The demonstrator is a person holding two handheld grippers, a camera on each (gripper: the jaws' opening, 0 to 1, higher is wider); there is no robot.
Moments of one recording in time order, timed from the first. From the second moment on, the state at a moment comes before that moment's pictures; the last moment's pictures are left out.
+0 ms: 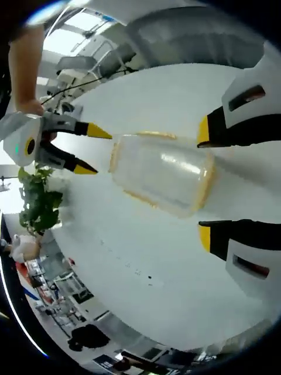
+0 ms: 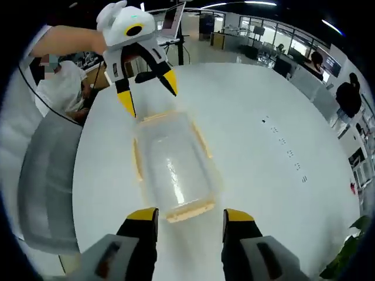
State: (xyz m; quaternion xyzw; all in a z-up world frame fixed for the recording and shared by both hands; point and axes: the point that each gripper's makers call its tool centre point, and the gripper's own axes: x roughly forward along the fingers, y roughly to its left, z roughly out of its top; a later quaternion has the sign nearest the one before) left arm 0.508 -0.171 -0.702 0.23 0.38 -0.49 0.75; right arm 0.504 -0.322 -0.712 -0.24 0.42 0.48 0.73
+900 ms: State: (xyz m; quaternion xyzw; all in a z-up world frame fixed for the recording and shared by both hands) left arm 0.504 -0.180 -0.723 -0.02 0.46 -0.32 0.83; right arm 0.501 -0.308 -0.731 0.04 0.49 0.30 0.82
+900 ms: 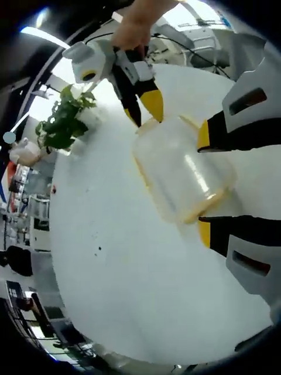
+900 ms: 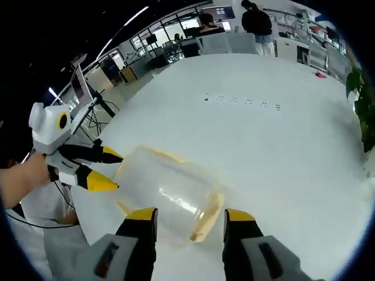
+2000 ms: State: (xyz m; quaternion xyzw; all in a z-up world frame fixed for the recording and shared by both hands) left arm 0.500 -0.177 -0.733 0.00 0.49 -0.33 0.81; right arm 0.491 -0.303 -0.746 0.05 0.54 0.28 0.79
